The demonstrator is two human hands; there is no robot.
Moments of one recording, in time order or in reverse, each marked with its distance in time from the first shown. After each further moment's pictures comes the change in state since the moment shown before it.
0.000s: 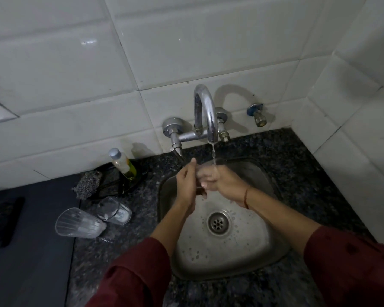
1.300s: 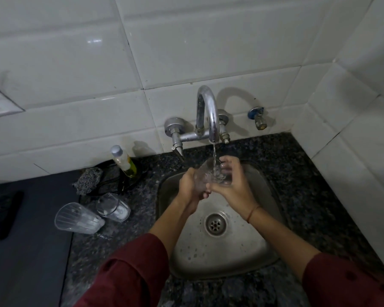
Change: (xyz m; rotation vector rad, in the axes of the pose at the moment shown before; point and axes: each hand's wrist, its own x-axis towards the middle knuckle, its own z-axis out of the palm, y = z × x) left_hand -0.013 0.009 0.007 -0.084 -0.033 -0.281; right_hand -0.025 0.018 0.012 0.198 0.503 -0.020
